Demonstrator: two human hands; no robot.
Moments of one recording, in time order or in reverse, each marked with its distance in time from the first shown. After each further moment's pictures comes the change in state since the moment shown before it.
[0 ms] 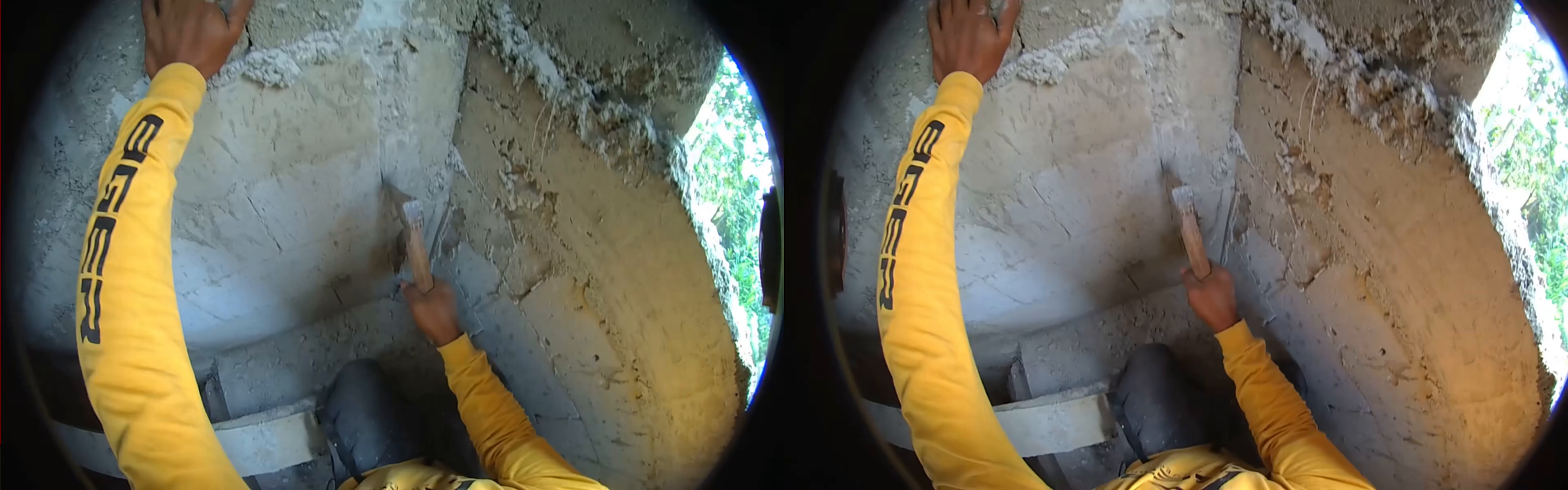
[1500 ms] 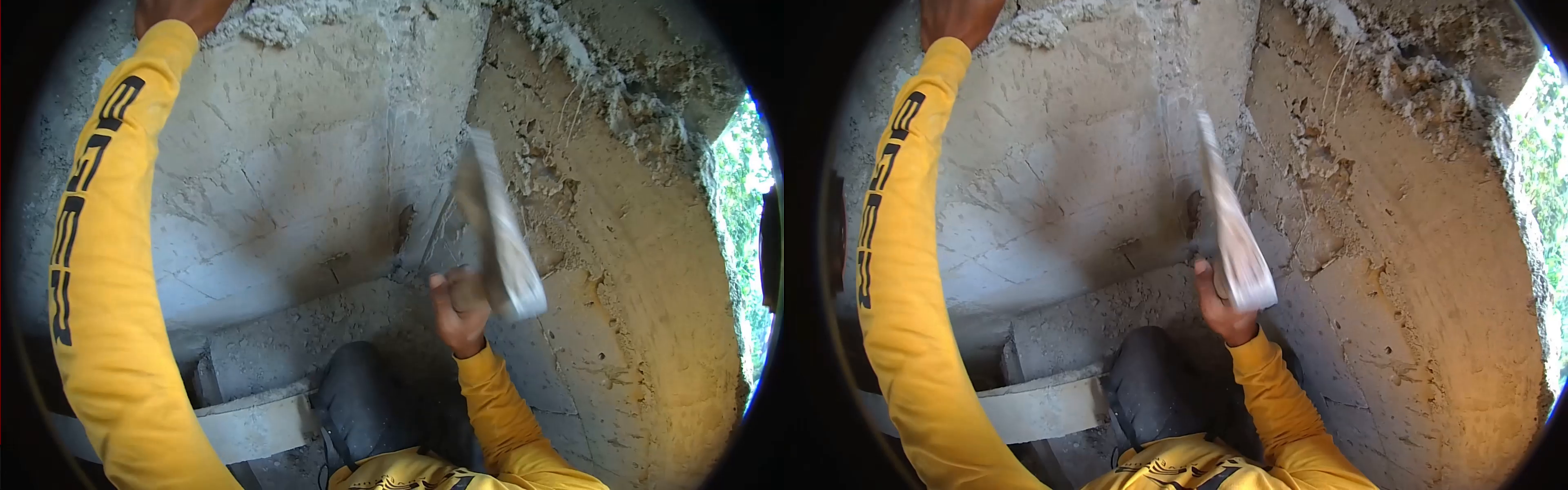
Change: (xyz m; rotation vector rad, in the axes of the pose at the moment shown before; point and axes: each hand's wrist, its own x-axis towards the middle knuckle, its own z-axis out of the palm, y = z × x) left_hand 0.005 -0.019 0.024 0.077 0.095 0.063; right_hand -0.032 -0.022 -0.032 0.082 0.161 -0.476
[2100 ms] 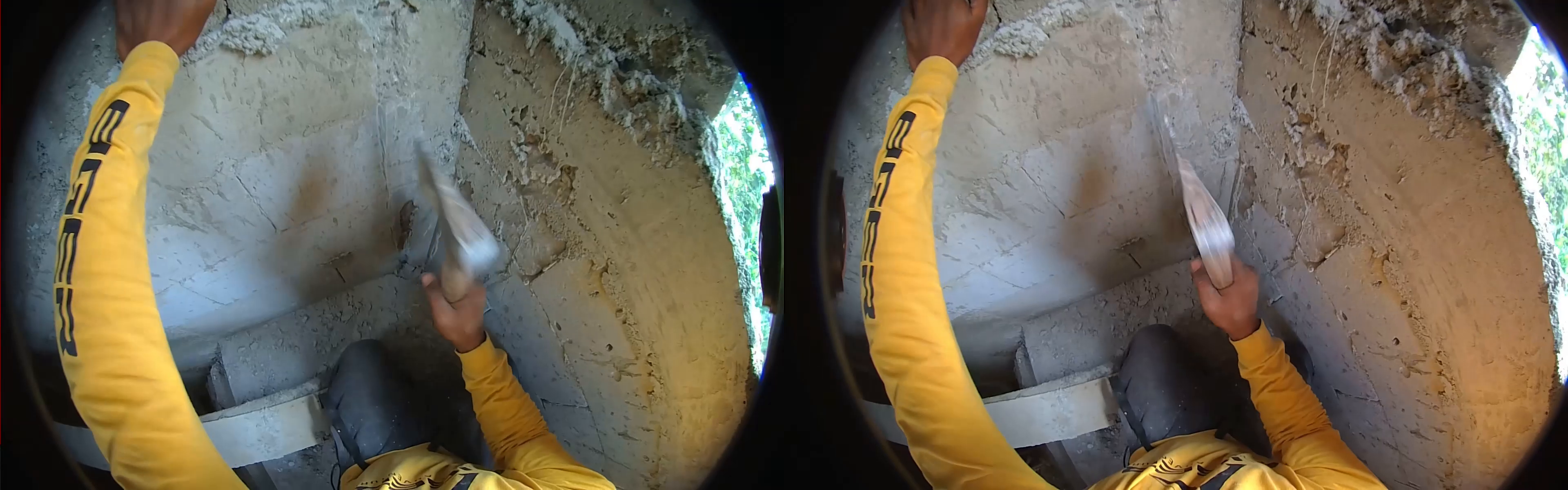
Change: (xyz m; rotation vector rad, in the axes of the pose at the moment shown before) left_hand -0.002 -0.004 0.009 0.029 0.036 0.036; right_hand -0.006 0.016 0.004 -0.127 -0.003 -0.005
